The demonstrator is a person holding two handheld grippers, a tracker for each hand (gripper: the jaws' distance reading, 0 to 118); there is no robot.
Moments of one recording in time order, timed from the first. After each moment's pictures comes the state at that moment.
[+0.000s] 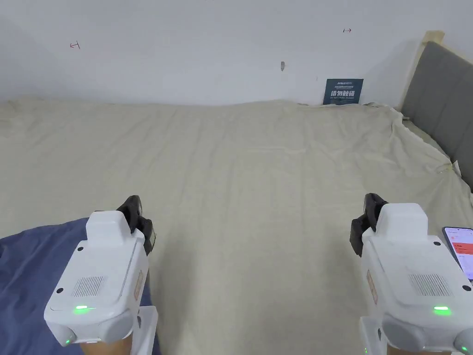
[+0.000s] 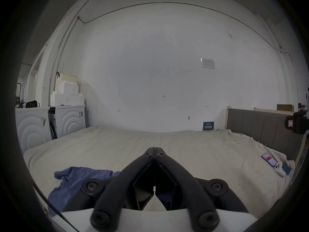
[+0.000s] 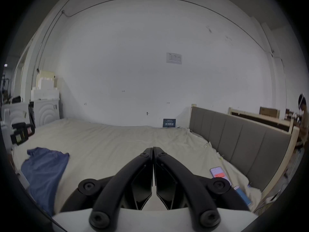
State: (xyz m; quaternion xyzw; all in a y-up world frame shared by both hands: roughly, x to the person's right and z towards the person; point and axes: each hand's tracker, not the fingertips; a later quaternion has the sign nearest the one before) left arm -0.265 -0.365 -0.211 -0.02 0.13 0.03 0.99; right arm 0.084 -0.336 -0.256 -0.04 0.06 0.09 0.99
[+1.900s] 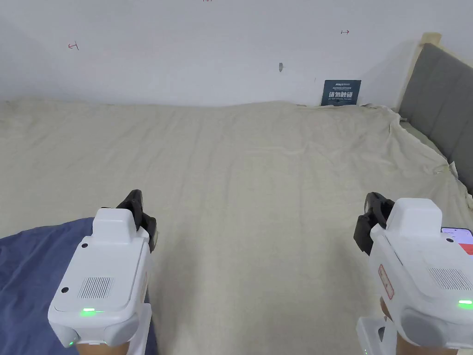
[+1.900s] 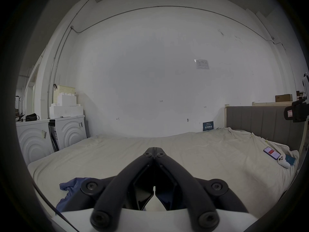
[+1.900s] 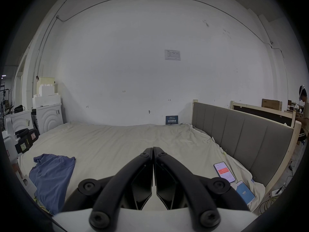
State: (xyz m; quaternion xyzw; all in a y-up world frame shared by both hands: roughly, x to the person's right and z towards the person) left arm -0.243 -0.361 -0.206 0.00 0.13 -0.04 0.99; right arm 0.088 -0.311 -0.242 -0.07 0.08 0.01 0.99
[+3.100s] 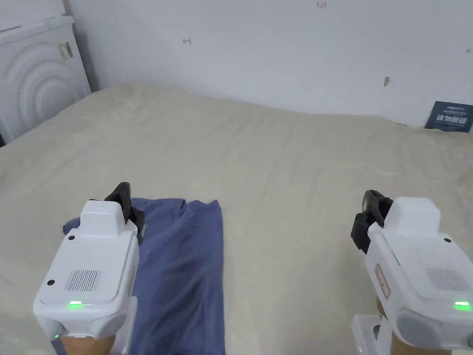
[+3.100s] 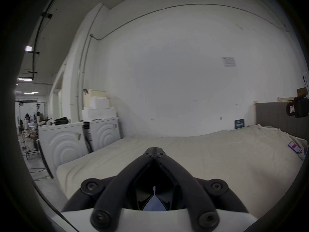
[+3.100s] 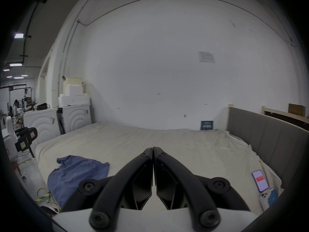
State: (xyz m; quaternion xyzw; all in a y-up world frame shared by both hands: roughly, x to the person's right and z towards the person) left arm -0.356 -0.348 -0.118 0.00 0.29 -0.07 0.95; right arm -0.029 -0.316 -0.273 -0.06 0.23 0.02 0.97
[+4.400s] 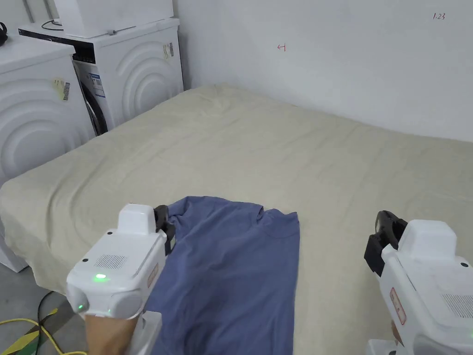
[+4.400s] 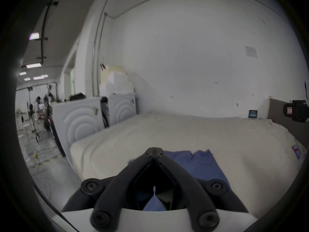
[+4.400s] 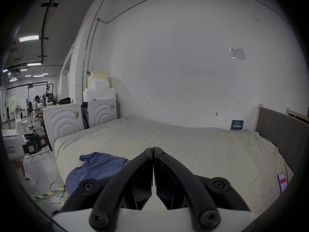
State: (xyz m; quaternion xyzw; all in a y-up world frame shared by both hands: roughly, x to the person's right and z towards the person) left arm -0.446 -0.365 -0.094 -0.13 0.30 0.04 0.94; right arm -0.127 -0.329 -0.263 -0.07 0.33 0.03 0.94
